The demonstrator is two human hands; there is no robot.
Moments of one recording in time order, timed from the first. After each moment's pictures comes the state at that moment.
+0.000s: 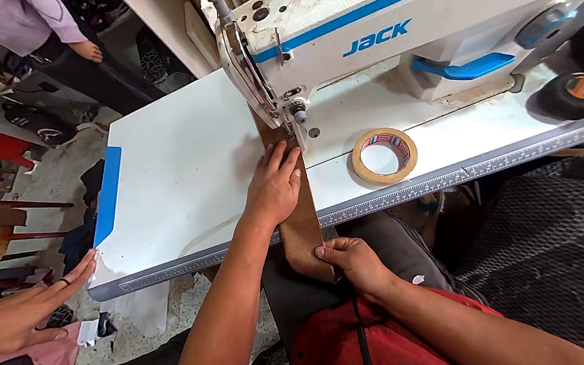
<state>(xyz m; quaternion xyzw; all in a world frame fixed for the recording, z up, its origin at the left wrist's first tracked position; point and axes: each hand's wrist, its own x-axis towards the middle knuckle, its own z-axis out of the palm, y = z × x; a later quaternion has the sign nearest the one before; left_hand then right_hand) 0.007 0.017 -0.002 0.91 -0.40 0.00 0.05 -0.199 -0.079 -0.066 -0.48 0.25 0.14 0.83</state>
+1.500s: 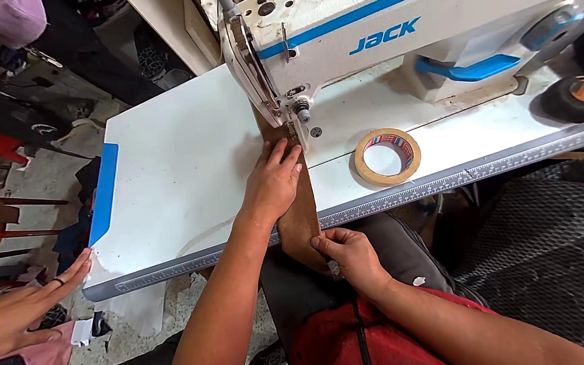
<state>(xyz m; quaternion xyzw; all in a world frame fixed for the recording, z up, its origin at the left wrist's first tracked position) 0.011 0.012 0.006 0.92 -0.40 0.01 0.04 -0.187 -0.070 -0.053 -0.54 0.30 0.04 0.79</state>
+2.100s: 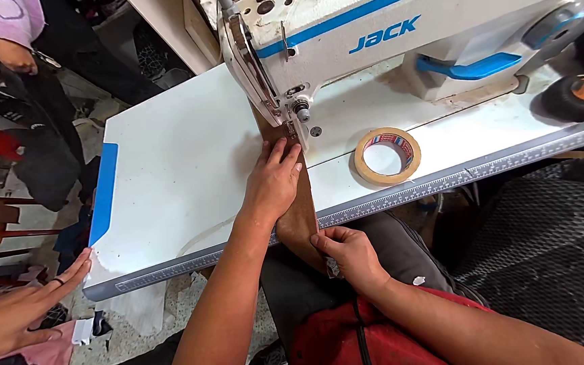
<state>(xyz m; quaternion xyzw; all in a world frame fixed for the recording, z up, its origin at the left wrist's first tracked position) 0.011 0.011 0.007 0.92 -0.39 0.00 0.04 -0.185 -0.070 -0.052 -0.56 0.30 0.03 0.77</state>
